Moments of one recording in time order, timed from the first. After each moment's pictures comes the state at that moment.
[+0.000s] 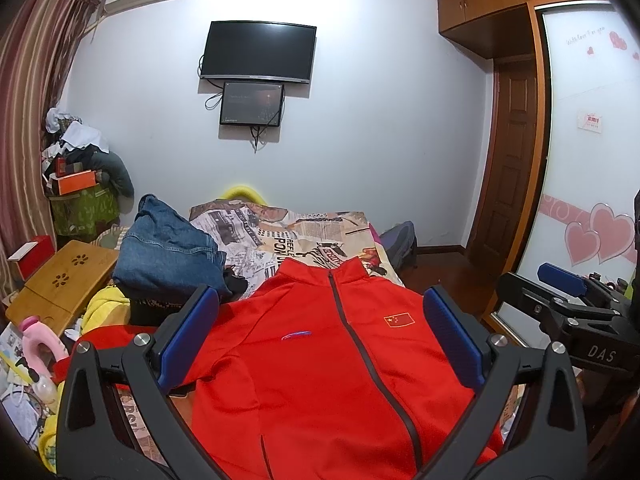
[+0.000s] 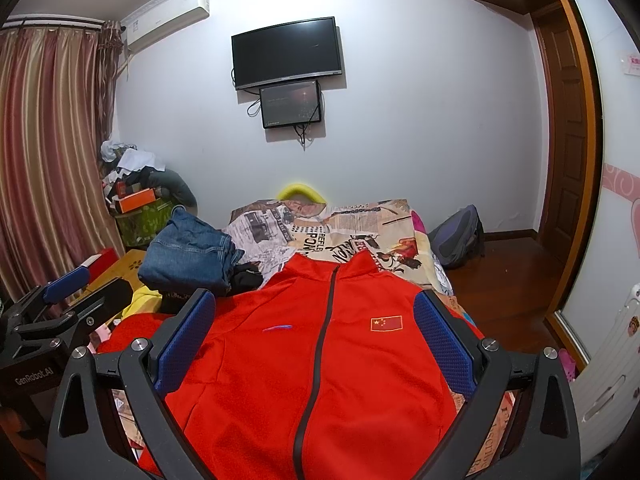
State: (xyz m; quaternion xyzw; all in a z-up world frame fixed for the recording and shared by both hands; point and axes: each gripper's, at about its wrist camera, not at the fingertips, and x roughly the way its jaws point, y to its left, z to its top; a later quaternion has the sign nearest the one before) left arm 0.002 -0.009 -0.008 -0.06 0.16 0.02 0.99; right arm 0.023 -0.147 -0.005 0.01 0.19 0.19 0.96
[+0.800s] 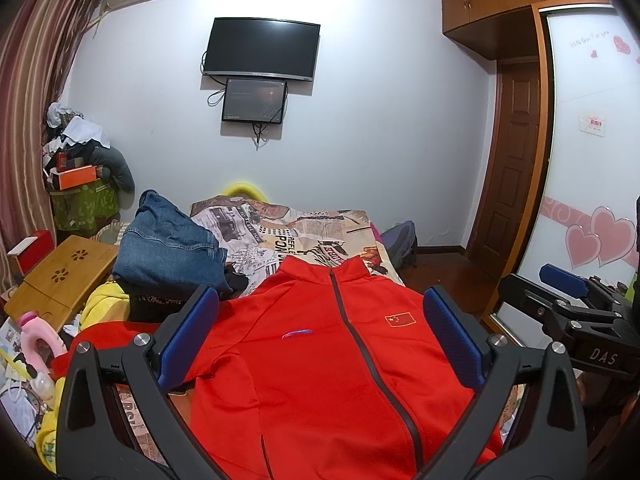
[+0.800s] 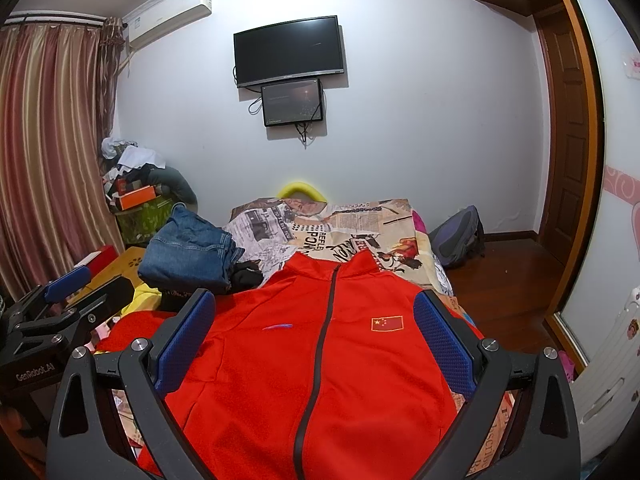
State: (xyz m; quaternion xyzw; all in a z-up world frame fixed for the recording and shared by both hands) left arm 0.007 -0.006 -0.012 -0.06 0.16 0.02 0.98; right arm 0.024 -0.143 -0.011 0.00 0.19 0.19 0.96
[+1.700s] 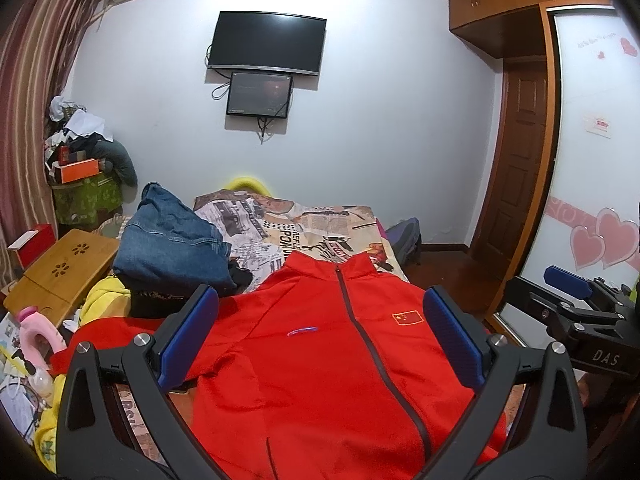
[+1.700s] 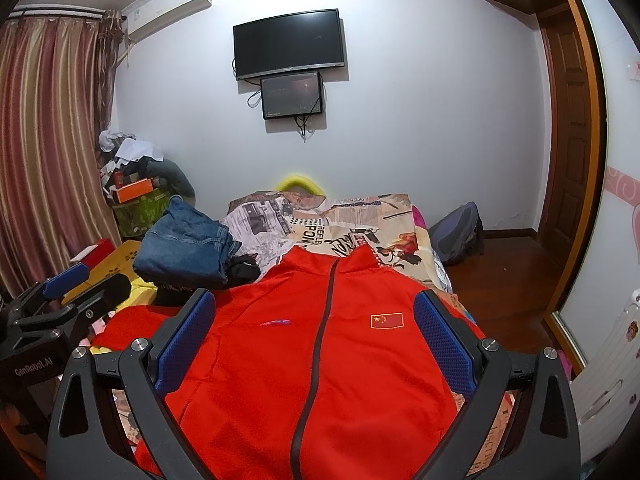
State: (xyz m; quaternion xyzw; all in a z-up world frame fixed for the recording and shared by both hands) left arm 0.020 0.009 -0.018 -0.07 0.17 0.03 0.98; right arm 0.038 -0.142 -0.011 -0.01 0.21 0.19 0.96
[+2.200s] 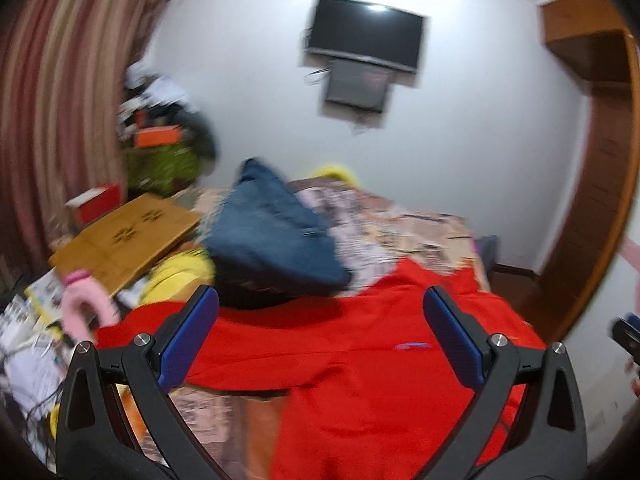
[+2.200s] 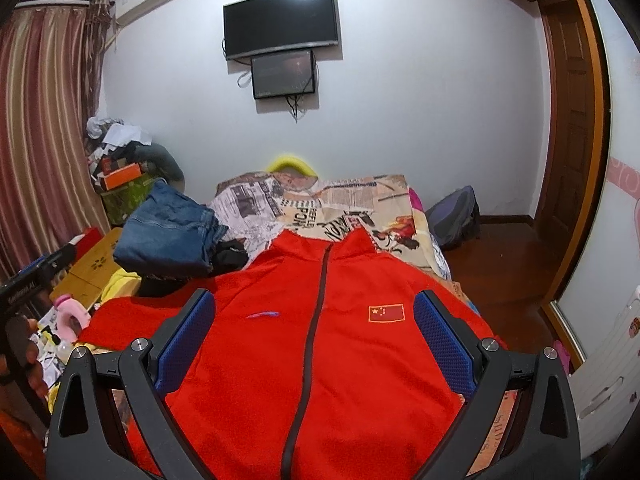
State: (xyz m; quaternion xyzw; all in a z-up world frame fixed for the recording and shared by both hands) left arm 0.049 0.139 -0.057 -0.13 0.20 0.20 0.95; right arm 0.071 -0.132 -0.030 -0.02 0.24 0.17 0.95
